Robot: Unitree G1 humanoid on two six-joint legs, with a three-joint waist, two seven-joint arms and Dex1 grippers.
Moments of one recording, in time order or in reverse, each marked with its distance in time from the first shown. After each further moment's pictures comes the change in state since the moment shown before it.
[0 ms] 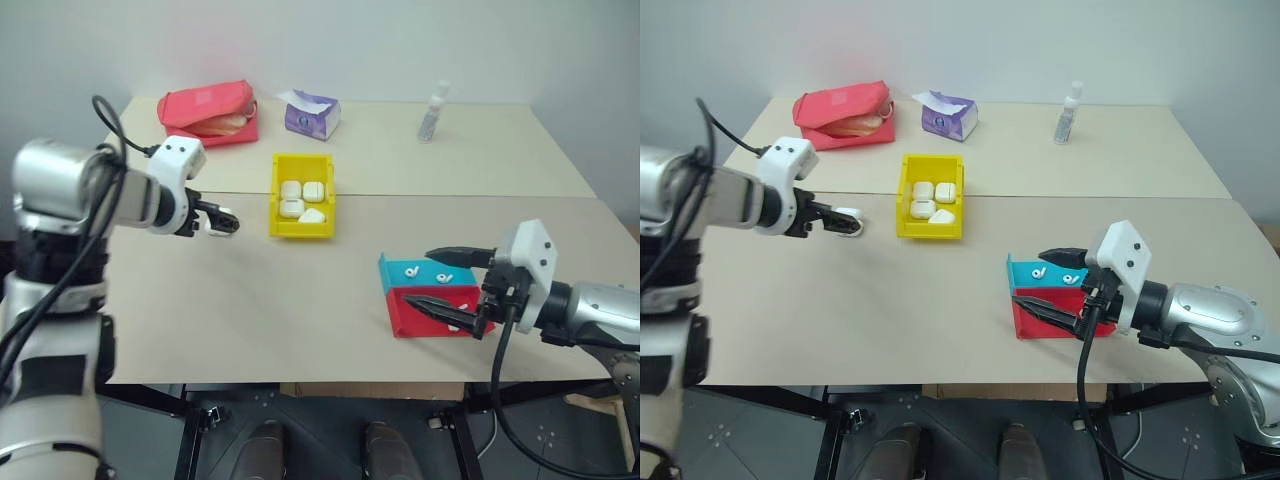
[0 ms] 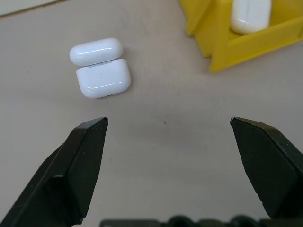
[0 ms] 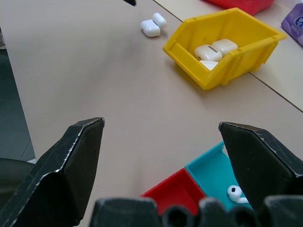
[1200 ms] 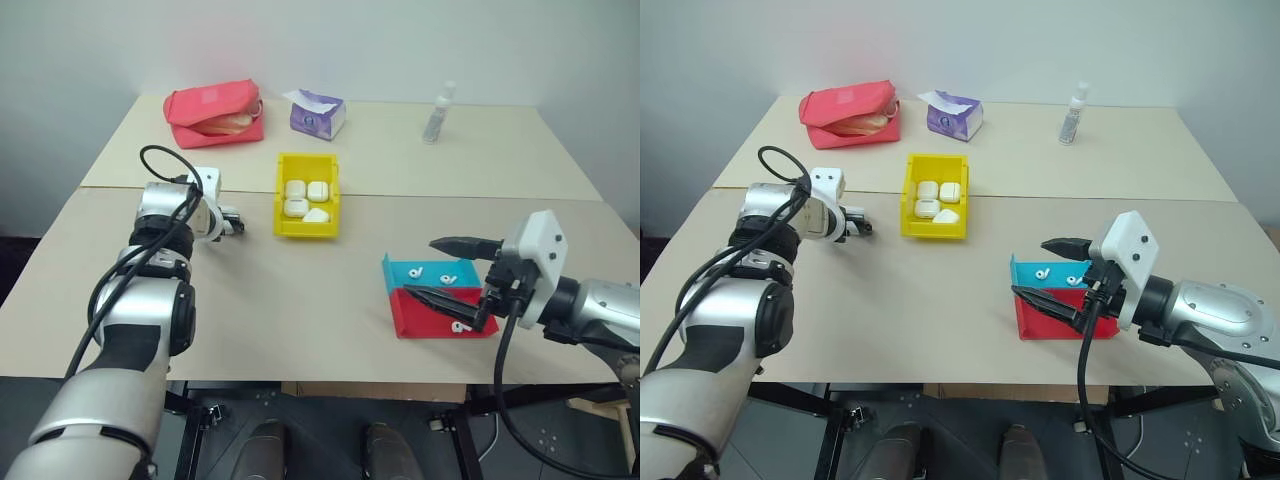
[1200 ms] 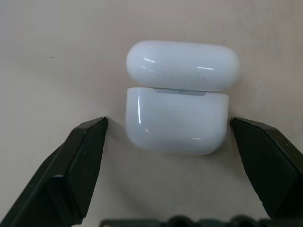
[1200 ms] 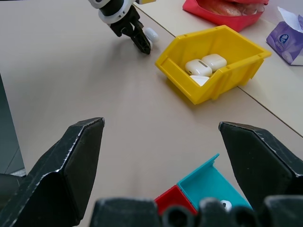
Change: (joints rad) left arm -0.128 -0.297 0.135 0.842 0.350 -0.683 0.164; right arm 0.004 -0.001 -0.041 -0.050 0.046 0.031 -0.079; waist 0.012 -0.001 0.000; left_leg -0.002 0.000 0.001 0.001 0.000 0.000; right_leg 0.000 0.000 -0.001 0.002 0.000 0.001
